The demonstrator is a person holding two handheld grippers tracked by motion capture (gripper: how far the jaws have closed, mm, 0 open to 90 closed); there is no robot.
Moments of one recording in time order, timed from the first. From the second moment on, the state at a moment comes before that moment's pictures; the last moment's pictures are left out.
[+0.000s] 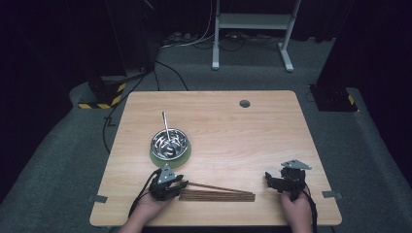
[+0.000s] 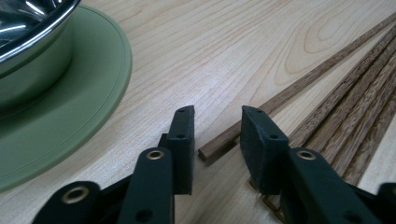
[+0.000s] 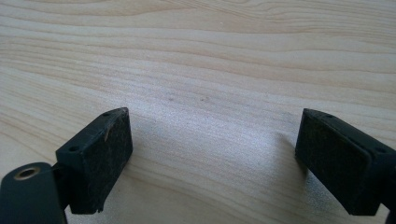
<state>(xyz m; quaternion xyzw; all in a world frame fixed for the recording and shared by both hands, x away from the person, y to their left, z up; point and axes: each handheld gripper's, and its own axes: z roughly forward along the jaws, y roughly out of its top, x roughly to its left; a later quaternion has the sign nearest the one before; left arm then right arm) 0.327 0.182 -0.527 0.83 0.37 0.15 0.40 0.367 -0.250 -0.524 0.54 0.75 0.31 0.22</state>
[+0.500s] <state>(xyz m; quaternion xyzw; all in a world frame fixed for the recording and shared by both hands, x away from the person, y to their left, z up) 0.326 0.182 -0.527 0.83 0.37 0.16 0.40 0.367 -0.251 -0.523 0.53 0.76 0.30 0.22</state>
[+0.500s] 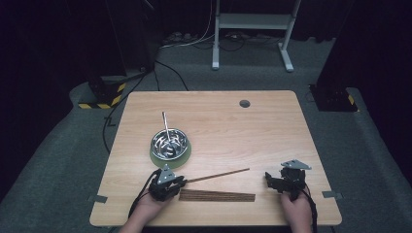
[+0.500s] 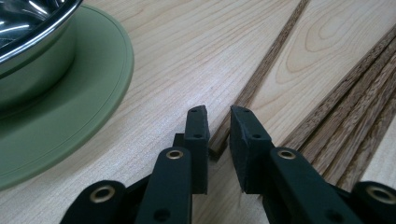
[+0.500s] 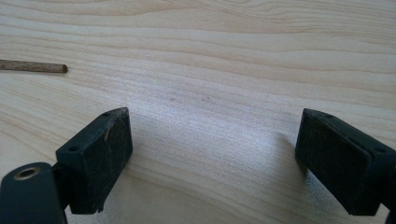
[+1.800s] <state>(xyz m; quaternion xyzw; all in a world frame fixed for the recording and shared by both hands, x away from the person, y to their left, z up) 0.343 0.168 -0.526 0.84 0.33 0.12 0.41 0.366 -0.250 -0.523 0.53 0.76 0.31 0.22</state>
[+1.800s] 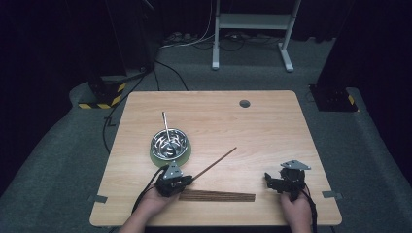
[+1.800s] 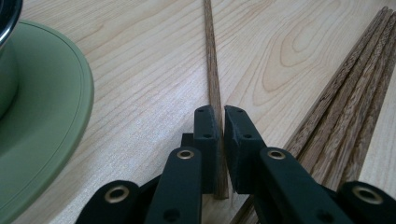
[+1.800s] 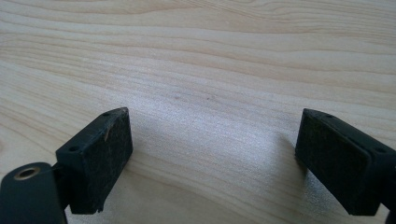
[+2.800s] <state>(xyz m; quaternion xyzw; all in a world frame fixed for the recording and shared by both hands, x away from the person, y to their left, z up) 0.327 0.172 -0.517 0.81 0.33 0.17 0.45 0.366 -0.249 -0.524 0.52 0.76 0.31 0.23</state>
